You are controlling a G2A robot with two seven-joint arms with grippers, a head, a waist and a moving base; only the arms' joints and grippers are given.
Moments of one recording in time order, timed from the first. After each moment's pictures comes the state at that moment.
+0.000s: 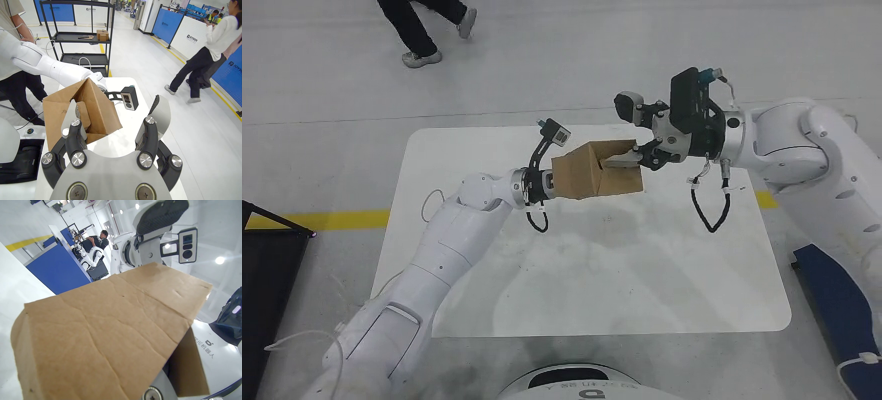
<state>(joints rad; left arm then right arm) 0.85 -1.37 -0.89 -1.05 -0.70 -0.64 -1.18 -0.70 -0.72 0.88 -1.71 -0.42 -0.83 0.37</state>
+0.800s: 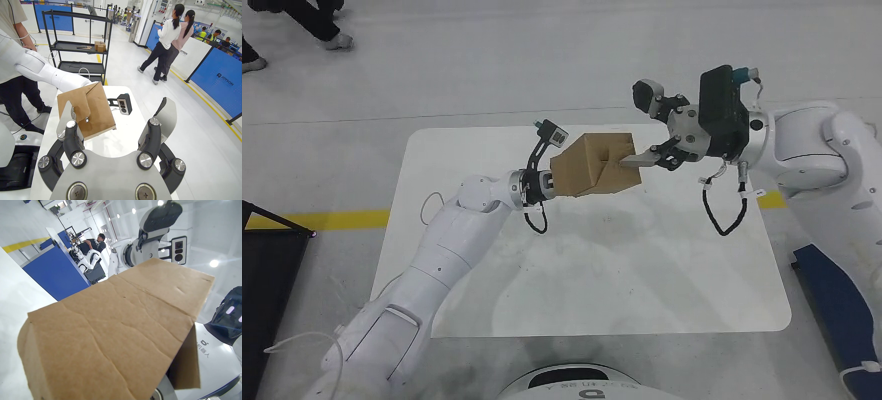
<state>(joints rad) 0.87 -1.37 -0.89 -1.05 -0.74 -0.64 -1.18 -0.82 -0.72 1.03 -1.76 -0.46 -0.87 0.33</state>
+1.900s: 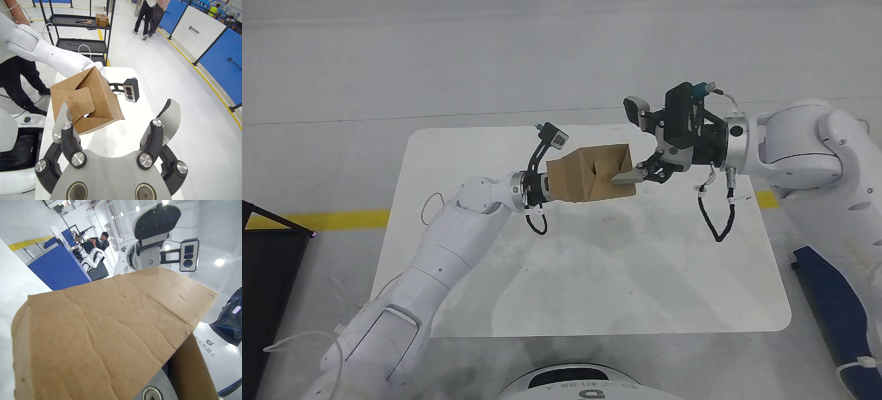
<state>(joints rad) 0.86 -1.36 -0.88 -1.04 -0.71 -0.66 -1.16 -0.78 -0.74 1.01 -1.80 -0.41 -0.83 0.57</state>
